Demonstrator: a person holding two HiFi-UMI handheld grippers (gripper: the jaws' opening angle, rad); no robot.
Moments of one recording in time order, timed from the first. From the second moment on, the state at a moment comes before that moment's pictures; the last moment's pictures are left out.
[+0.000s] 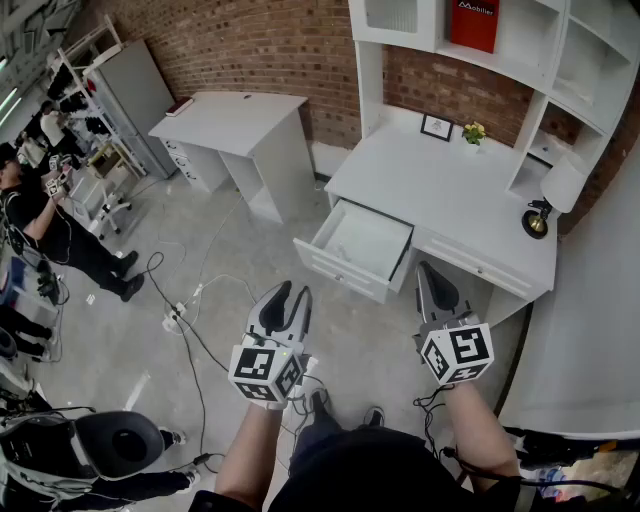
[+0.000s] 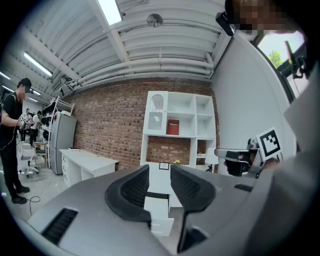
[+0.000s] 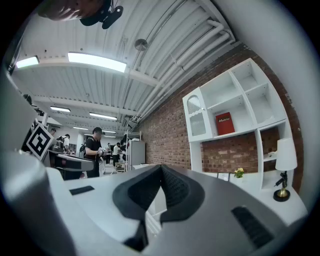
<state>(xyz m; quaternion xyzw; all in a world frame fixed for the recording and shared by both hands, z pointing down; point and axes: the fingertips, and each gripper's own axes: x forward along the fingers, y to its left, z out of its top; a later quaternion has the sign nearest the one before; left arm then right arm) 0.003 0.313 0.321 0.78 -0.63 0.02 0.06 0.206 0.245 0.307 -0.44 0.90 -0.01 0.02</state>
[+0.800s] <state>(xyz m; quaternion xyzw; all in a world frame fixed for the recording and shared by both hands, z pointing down) -0.019 0.259 0.314 0.77 -0.63 0.02 0.04 0.191 0.207 0.316 -0.43 0.90 0.01 0.00</state>
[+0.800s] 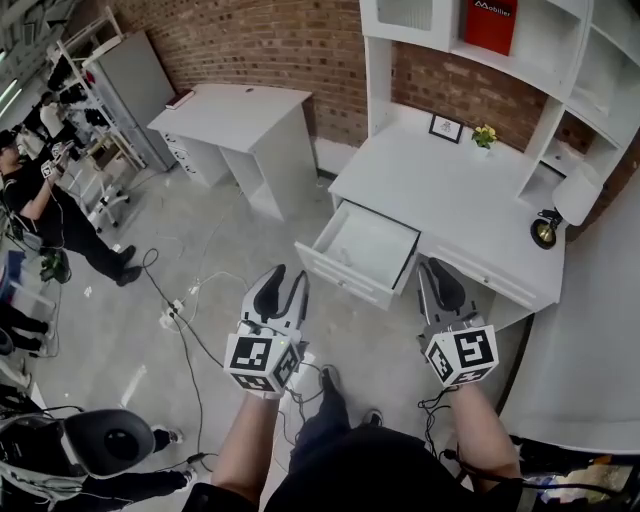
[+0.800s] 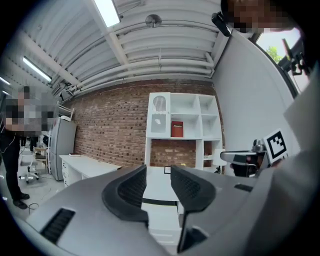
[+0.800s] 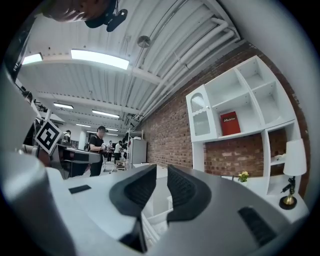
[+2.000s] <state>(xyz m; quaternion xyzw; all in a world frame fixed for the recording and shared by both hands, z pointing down) -0.156 0.062 0.423 0.81 -0.56 0.04 0.16 0.057 0.015 0.407 -0.48 0.87 -0.07 -0.10</state>
